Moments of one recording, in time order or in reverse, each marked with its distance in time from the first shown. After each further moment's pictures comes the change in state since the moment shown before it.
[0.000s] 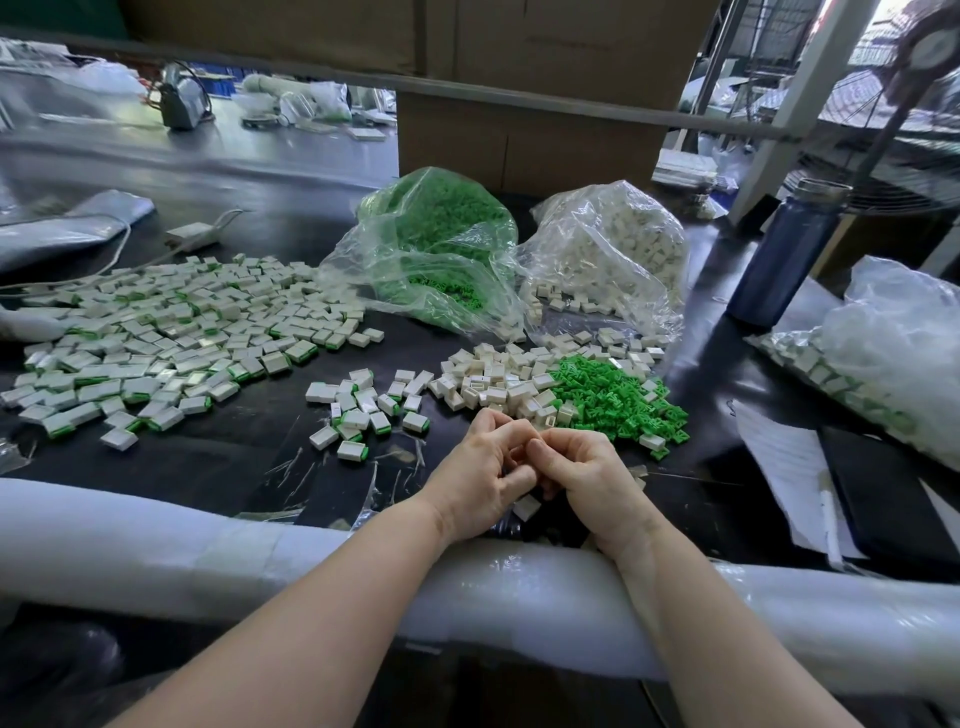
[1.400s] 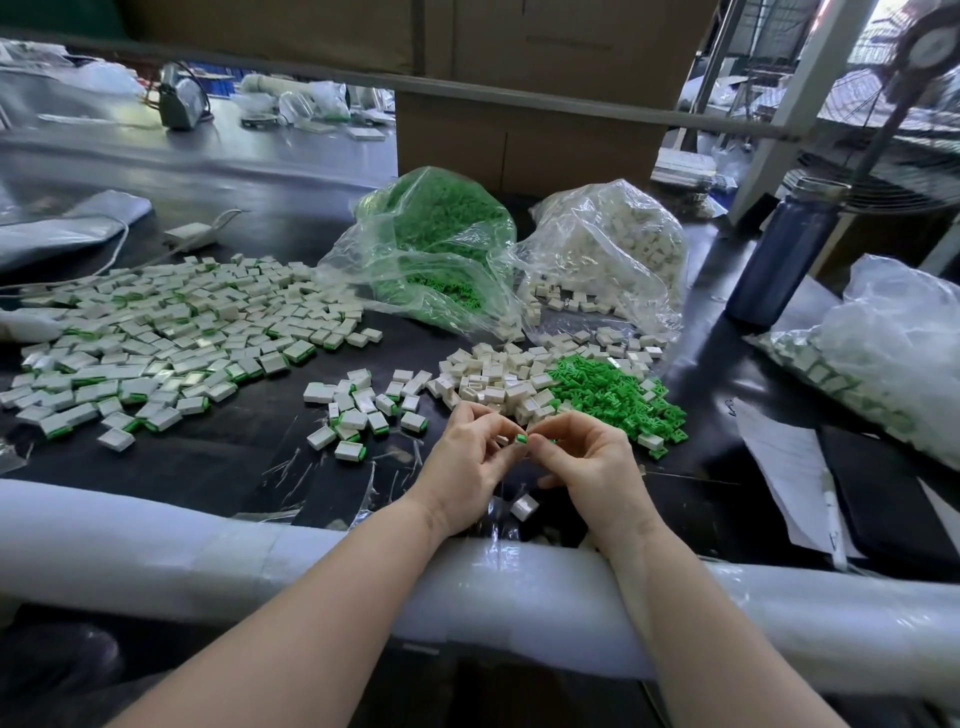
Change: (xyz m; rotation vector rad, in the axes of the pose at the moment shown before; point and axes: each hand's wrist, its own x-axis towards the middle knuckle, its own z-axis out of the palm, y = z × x) left_hand 0.000 0.001 -0.004 0.052 0.166 -0.035; right_hand 0.000 0.000 -0.001 0.020 0.182 -0.062
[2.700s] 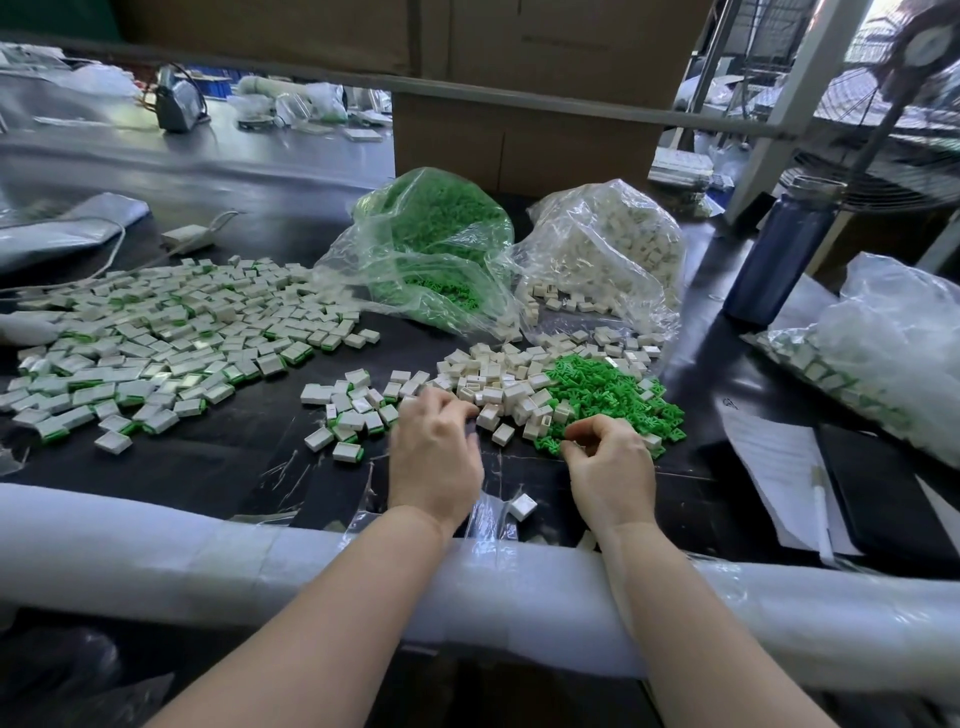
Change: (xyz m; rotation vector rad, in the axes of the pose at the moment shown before) left_hand -0.002 -0.005 -0.001 0.466 0.331 -0.108; right_hand 0.006 0.004 -0.005 -0.737 0.345 0.078
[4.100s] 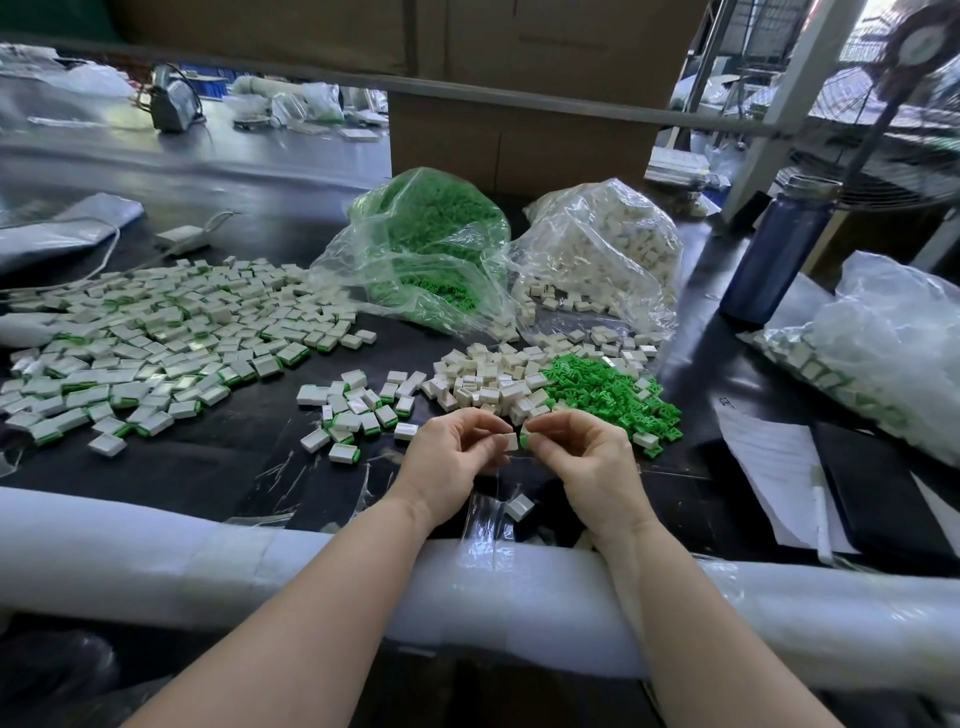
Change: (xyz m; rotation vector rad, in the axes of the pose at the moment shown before) left_hand 0.005 0.000 -0.001 -0.908 -0.363 -0.133; right_hand -0.006 -0.007 -0.003 0.640 -0.244 -0.116
